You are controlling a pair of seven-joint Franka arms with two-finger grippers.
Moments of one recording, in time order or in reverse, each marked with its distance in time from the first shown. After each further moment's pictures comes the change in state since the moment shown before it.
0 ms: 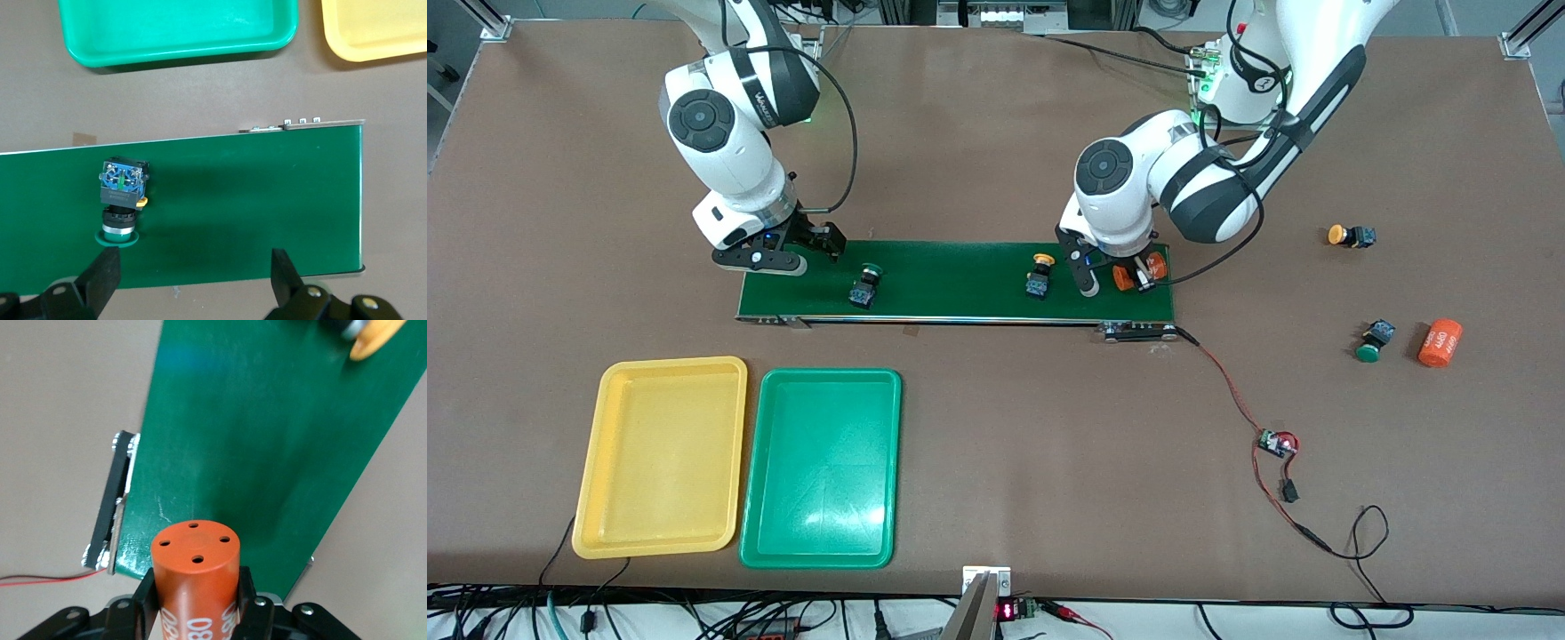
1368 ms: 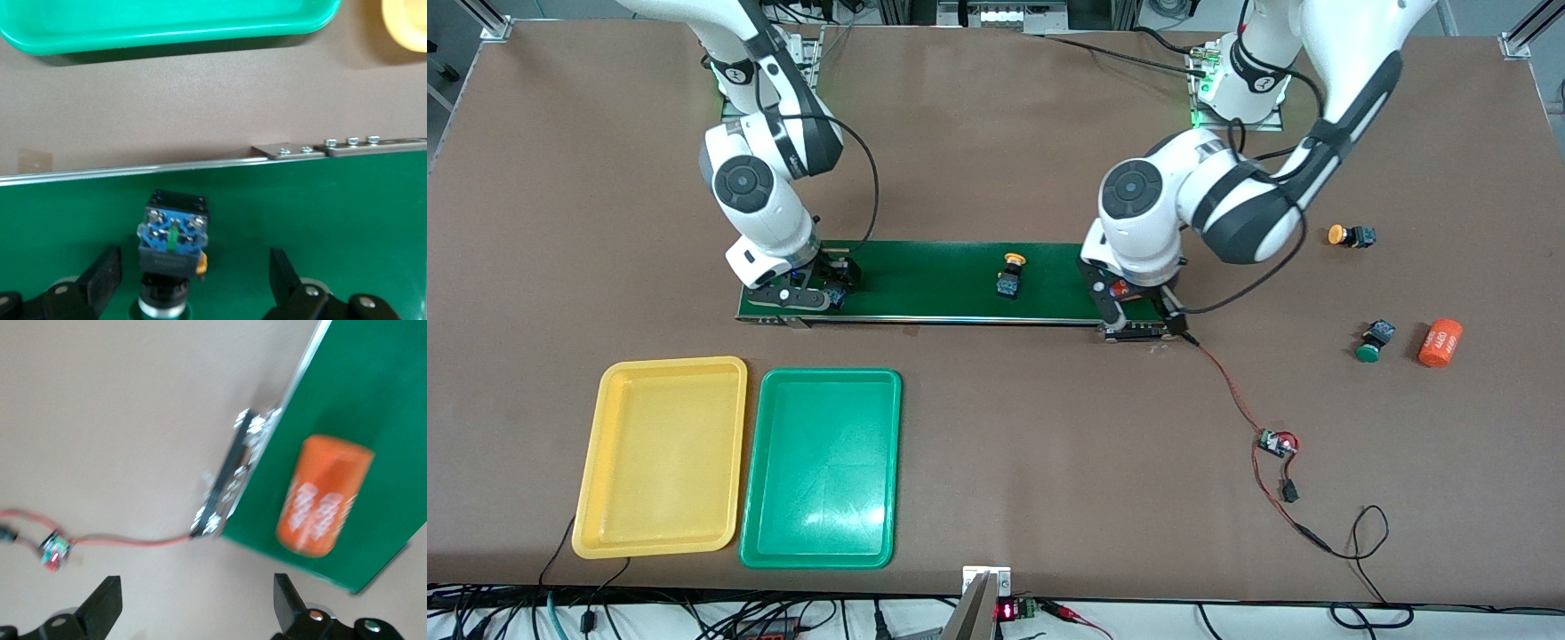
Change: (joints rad) left arm 0.062 0.018 0.004 0.174 0.079 -0.114 -0.001; right arm 0.001 0.233 -0.002 0.073 0.000 0.114 -0.005
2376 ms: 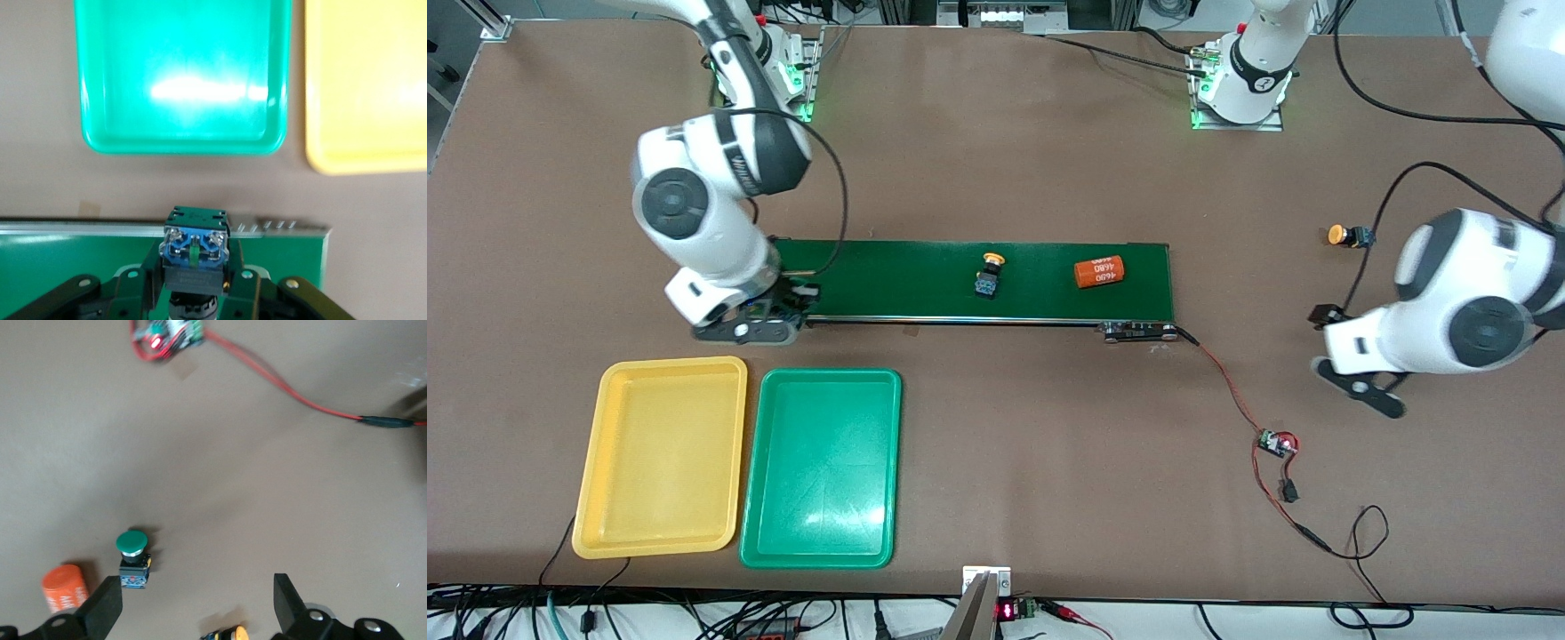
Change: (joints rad) left arm 0.474 0.131 0.024 0.191 -0.156 -0.137 0.027; right arm -0.091 0.017 -0.015 0.402 0.001 -0.323 -0.220
